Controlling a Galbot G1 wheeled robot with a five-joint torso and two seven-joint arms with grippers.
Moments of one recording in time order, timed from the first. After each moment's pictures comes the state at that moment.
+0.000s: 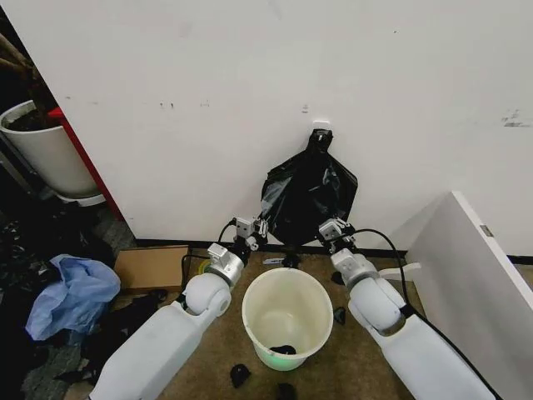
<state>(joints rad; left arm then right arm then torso) 0.85 -1.12 0.09 -1.66 -0.56 -0.19 -0.04 -1.05 1.10 0.12 1.89 -0.02 -0.13 0.22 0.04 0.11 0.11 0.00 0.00</state>
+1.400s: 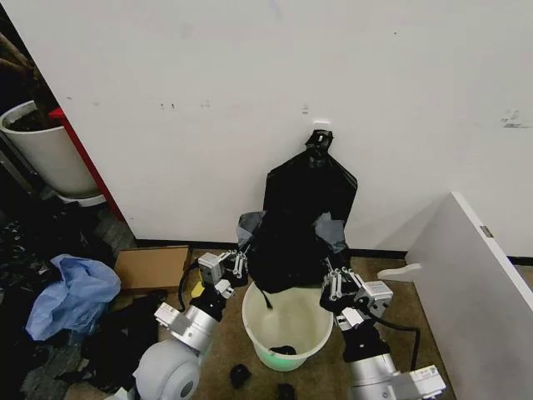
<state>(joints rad) 1.38 -1.01 -0.13 -2.20 -0.61 -0.19 -0.04 -1.73 1.26 0.11 2.43 0.20 0.17 0.29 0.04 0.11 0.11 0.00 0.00</state>
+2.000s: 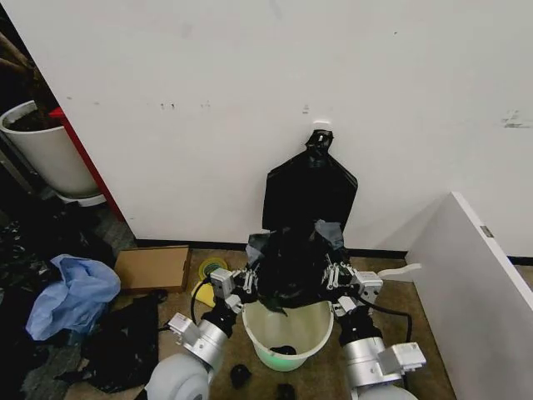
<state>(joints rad) 1.40 -1.07 -0.06 -2.07 -0.63 -0.15 -0.04 -1.62 1.23 0.11 2.37 0.28 -0.02 0.42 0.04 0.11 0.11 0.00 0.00</state>
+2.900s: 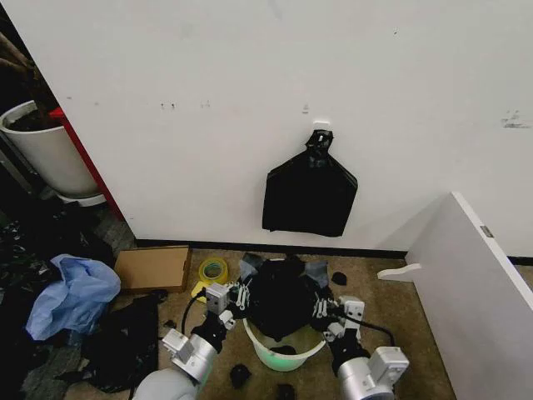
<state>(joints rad) 1.51 -0.97 -0.12 -2.17 -0.48 -0.18 -0.07 -1.64 1.16 0.09 2.38 0.51 -0.05 0.45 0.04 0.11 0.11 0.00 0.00</state>
